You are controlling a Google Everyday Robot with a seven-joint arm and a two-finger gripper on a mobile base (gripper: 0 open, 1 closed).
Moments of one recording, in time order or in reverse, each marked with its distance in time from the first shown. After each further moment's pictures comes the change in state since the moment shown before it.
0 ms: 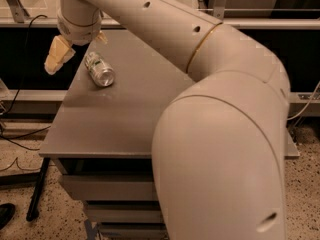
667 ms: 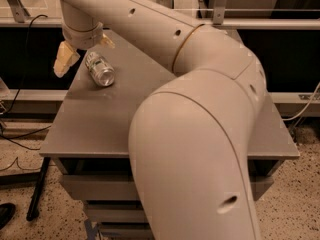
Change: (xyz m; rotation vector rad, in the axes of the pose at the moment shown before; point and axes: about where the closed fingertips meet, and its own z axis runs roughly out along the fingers) arm 0.010 -0.026 0.027 0.090 0.093 0.095
